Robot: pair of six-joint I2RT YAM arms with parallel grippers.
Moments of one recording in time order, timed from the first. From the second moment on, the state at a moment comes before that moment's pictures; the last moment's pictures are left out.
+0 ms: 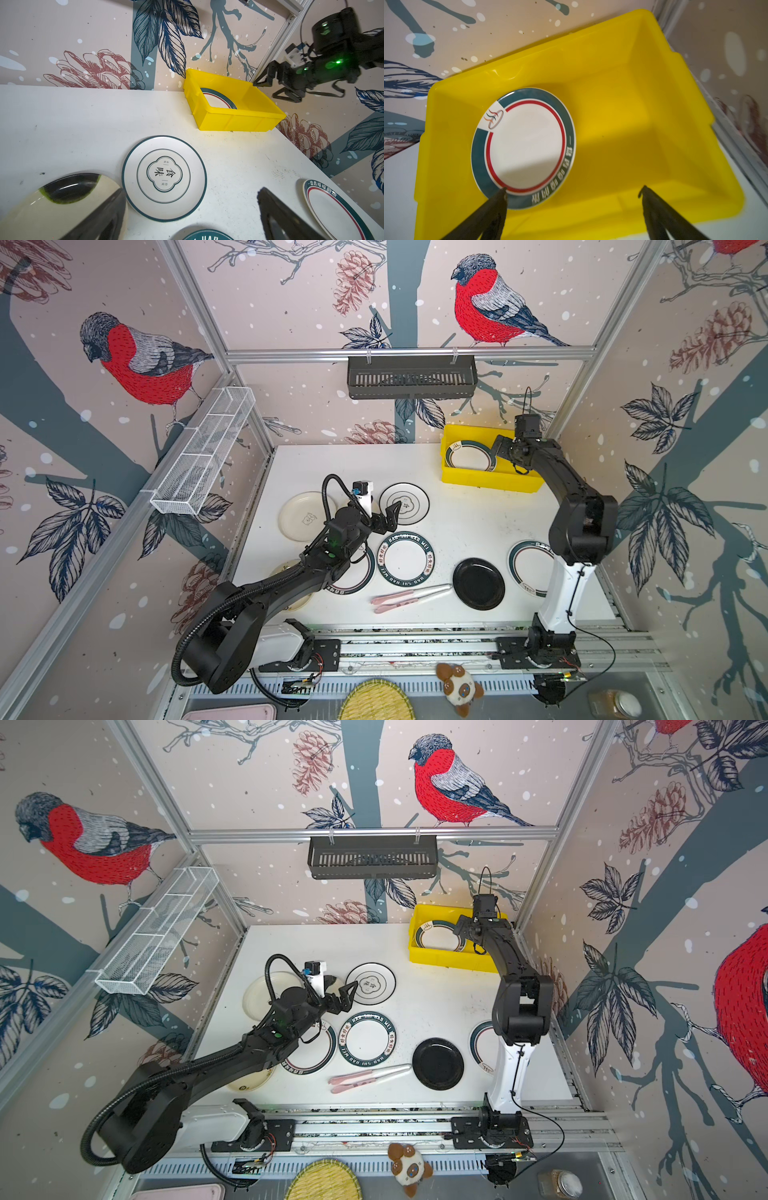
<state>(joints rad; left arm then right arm) -0.59 1.25 0.55 0.53 -0.03 -0.34 0.03 1.96 1.74 -0.57 0.11 0.40</state>
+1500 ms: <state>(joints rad) -0.59 1.16 0.42 0.53 0.02 -0.36 0.04 1.30 0.60 -0.36 -0.10 0.61</state>
